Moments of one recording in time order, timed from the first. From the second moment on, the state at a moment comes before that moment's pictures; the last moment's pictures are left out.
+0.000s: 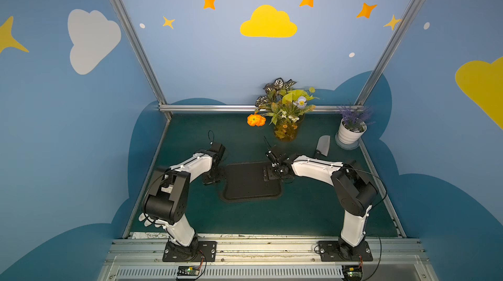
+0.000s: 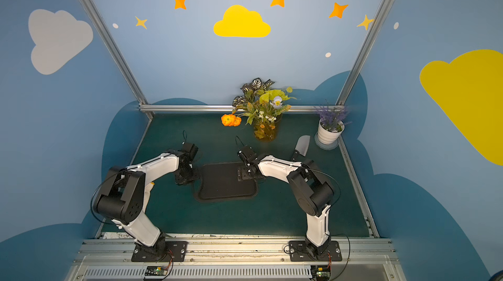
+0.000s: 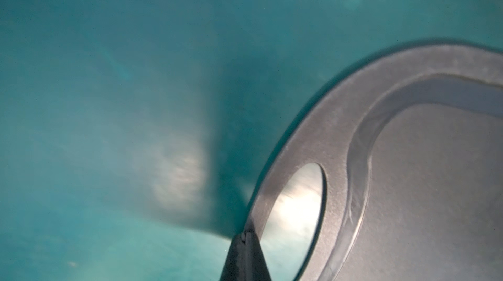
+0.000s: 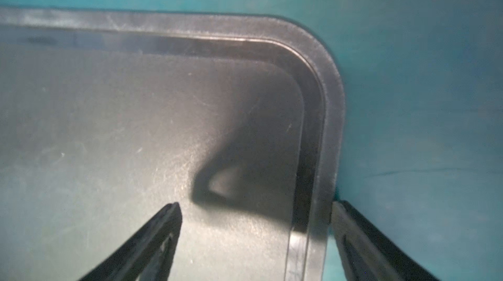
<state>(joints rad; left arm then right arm) -0.28 1.70 0.99 -0.76 -0.06 -0.55 0.77 1.89 1.19 -0.49 0.06 0.55</state>
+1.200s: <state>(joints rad) -0.42 1.98 1.34 -0.97 -0.02 -0.58 0.63 1.85 1.14 -0.47 -0.01 0.55</state>
